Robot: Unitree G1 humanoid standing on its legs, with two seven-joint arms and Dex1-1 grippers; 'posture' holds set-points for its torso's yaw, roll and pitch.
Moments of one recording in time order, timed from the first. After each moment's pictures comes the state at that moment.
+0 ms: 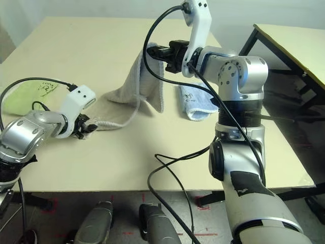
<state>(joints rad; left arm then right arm) -0.68 0.59 -0.36 -0.33 -0.24 1.33 -0.53 -1.12 -0.46 -0.09 0.21 0.53 1.03 0.60</state>
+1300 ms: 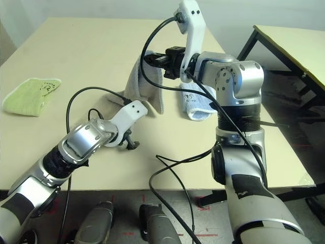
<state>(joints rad) -0.84 0.24 -0.59 -0.10 -0.11 1.45 -0.38 -1.07 -0.48 -0.04 0.16 0.50 1.03 0.65</state>
